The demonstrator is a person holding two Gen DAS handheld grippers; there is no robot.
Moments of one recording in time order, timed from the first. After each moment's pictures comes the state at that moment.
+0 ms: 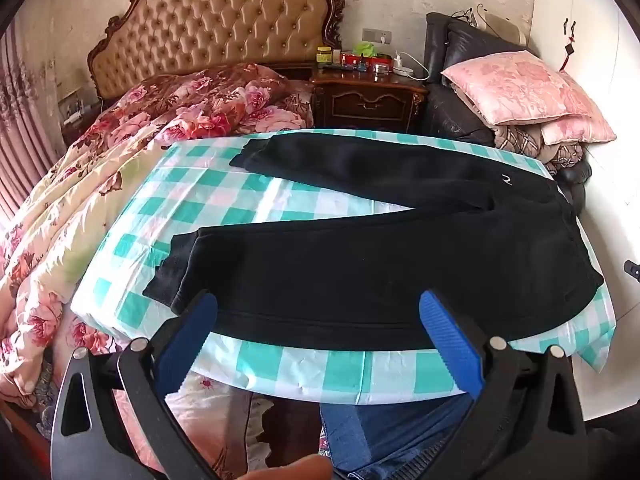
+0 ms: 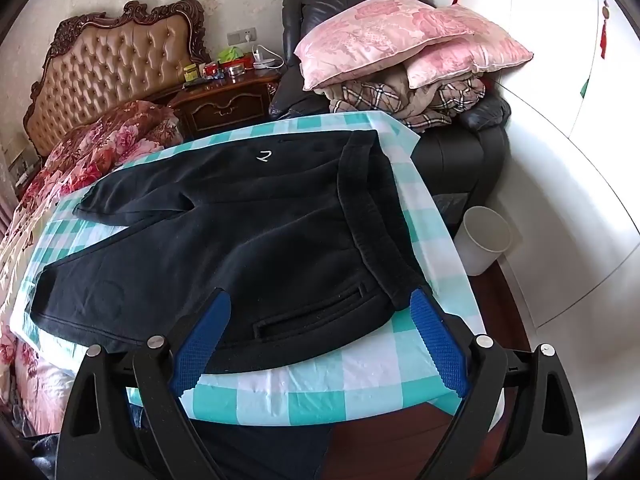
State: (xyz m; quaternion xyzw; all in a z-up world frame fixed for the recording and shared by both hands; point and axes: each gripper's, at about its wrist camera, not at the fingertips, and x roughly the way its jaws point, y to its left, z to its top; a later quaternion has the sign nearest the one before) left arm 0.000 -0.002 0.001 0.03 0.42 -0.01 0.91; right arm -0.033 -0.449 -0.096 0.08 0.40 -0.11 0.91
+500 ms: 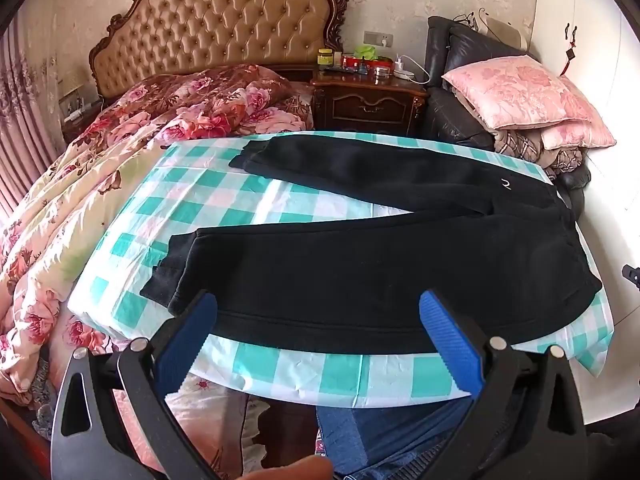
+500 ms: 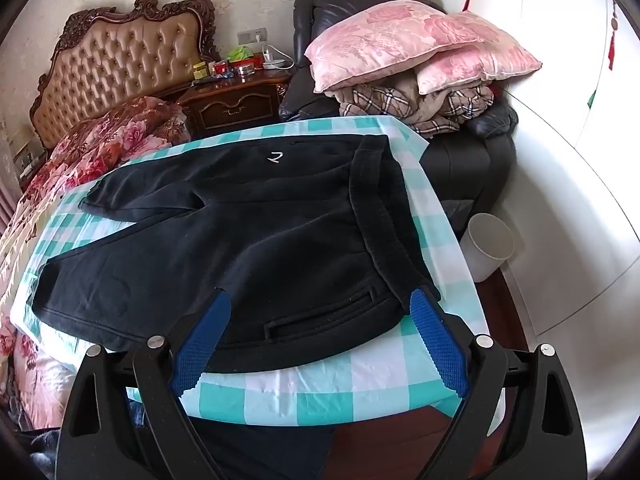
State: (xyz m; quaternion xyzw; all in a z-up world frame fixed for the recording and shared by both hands) left arm 0.004 0.020 -0.003 0.00 0.42 -0.02 0.91; right arm -0.032 -0.435 -0.091 0.06 0.40 -0.10 0.91
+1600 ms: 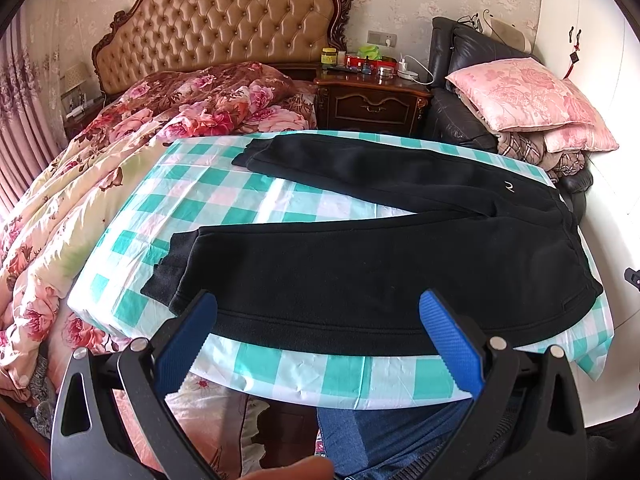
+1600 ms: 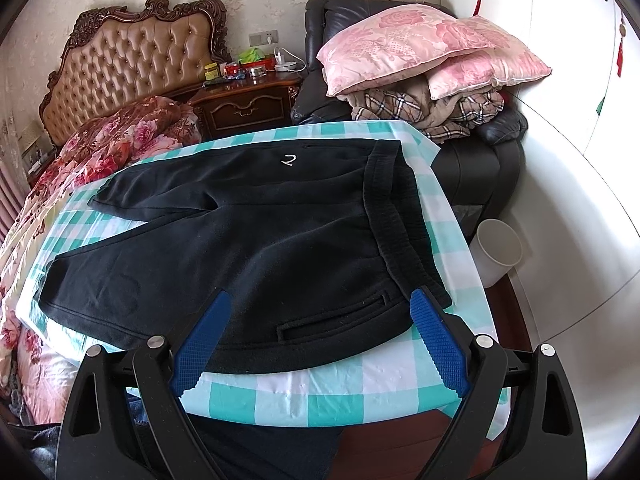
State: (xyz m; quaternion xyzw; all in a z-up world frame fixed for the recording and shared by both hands) left arm 0.004 0.004 -0.001 0.00 0.42 -0.01 0.91; right arm -0.033 -0.428 -0.090 0.06 0.39 -0.09 0.92
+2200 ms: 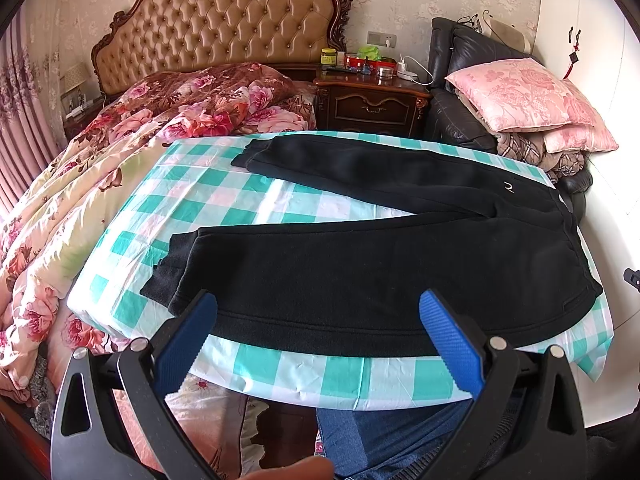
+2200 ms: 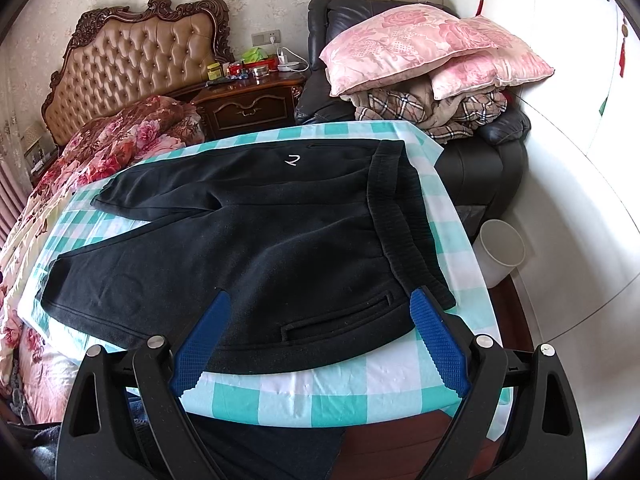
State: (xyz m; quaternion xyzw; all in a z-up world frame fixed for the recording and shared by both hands) left arm 0.004 0.005 0.000 0.00 0.42 -0.01 0.91; right arm -0.032 -0.426 -0.091 0.06 0.38 -0.09 0.92
